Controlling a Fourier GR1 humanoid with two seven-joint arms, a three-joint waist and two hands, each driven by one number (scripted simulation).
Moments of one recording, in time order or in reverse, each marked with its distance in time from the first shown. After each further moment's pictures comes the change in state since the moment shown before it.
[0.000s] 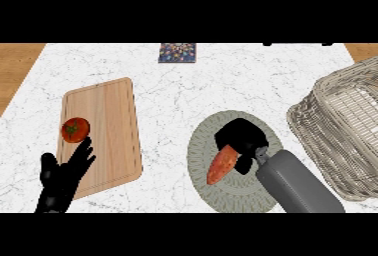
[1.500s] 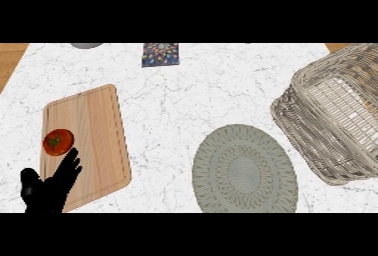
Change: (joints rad) left arm 0.107 -0.011 0.044 -0.088 0.012 0.017 0.009; right arm 1.013 -0.330 -0.249 -1.178 -0.530 -0.441 -0.109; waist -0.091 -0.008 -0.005
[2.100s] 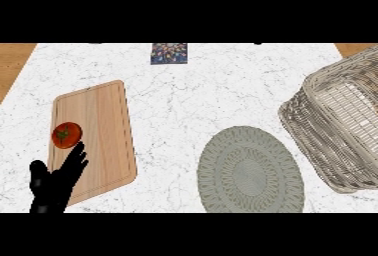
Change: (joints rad) left arm -0.051 0.001 -0.016 0.028 -0.015 -0.015 0.002; right arm -0.077 -0.131 -0.596 -0.082 -0.501 0.072 0.244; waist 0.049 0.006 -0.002
